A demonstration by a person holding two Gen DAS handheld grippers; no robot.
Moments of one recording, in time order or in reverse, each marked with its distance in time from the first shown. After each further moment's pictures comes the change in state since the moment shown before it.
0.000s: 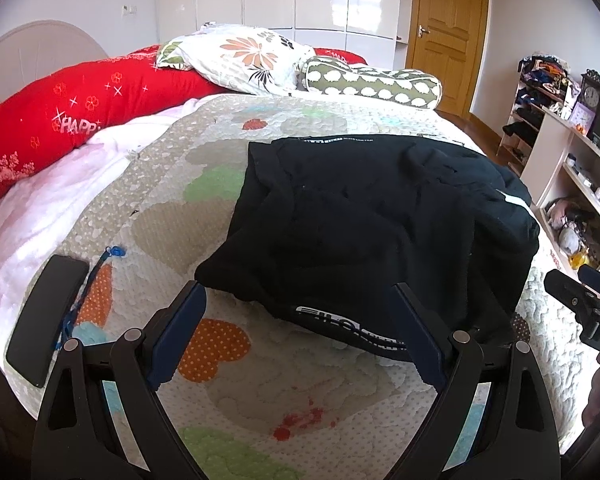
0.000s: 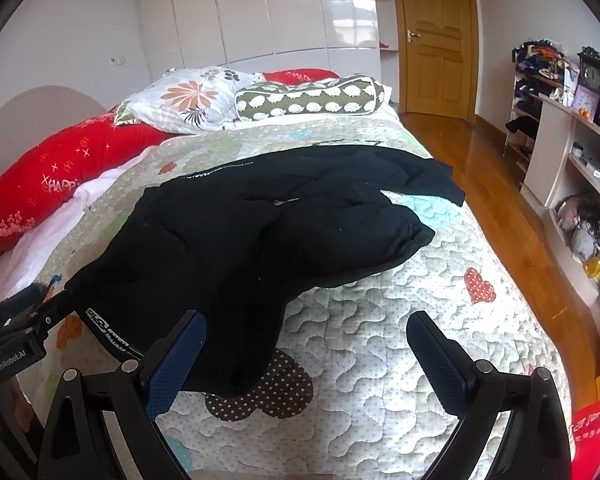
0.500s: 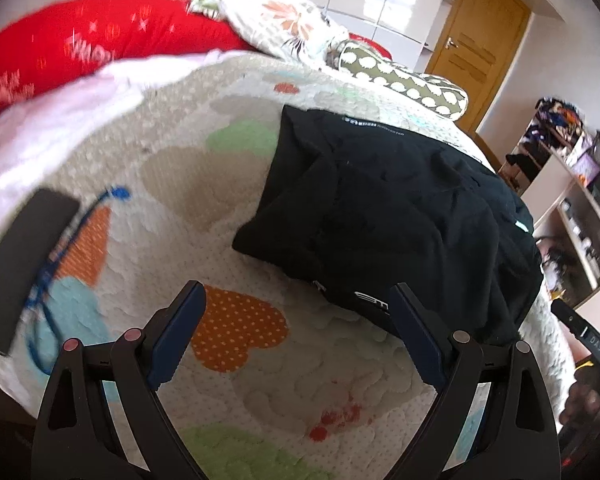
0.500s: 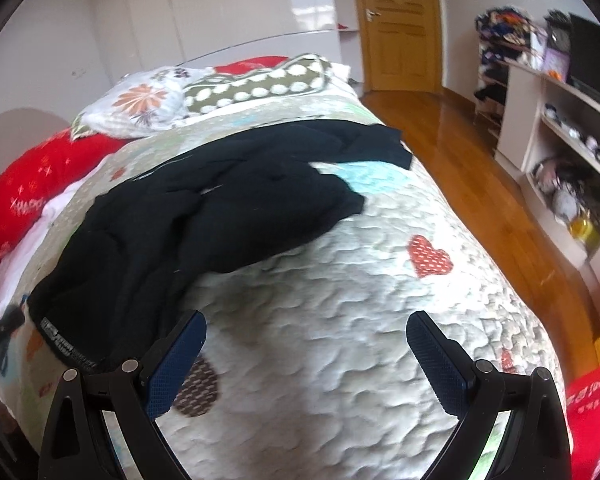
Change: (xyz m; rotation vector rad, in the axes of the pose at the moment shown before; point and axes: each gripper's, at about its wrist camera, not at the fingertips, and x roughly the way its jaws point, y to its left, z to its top) left arm 0.030 0.054 -0.013 -0.214 0.098 -0.091; right arm 0.019 -0.072 -0.012 0.155 0.035 -0.065
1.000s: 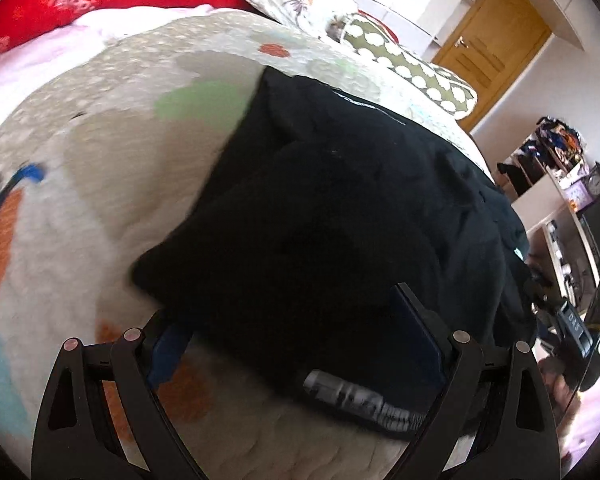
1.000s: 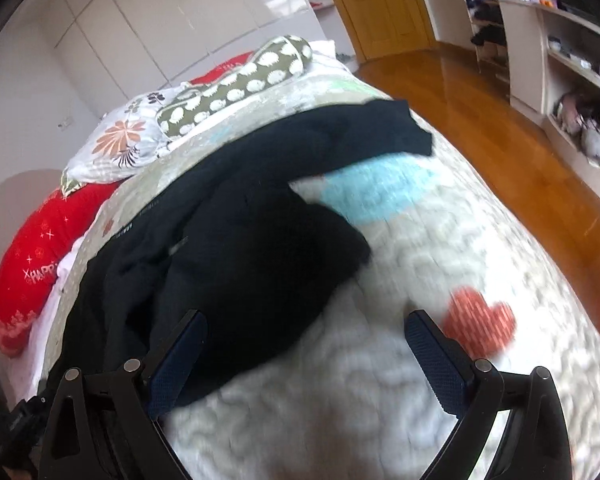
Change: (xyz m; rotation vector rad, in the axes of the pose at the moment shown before) left arm 0.062 -0.020 0.025 -0.076 0.084 -0.070; right arm 0.085 -0.020 0.057 0.164 0.034 0.141
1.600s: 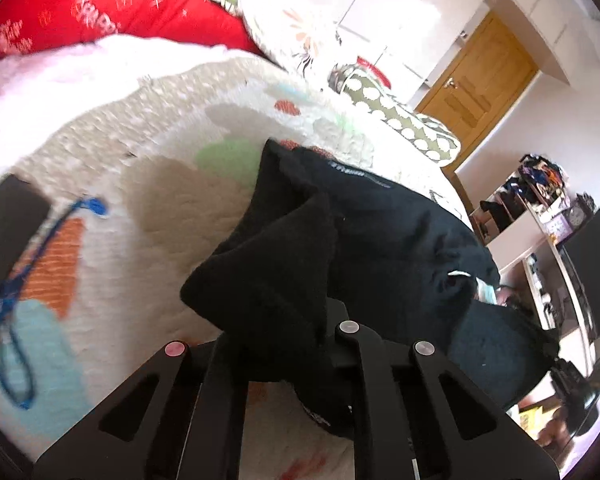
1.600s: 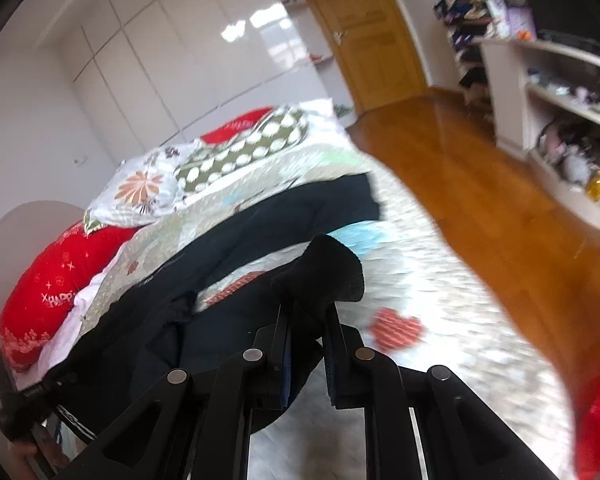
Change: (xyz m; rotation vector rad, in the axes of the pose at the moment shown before) left arm -0.082 0.043 -0.005 -0.045 -0.145 -0.066; right arm -0.133 -0.024 -0.032 0.027 -0.208 -0.018
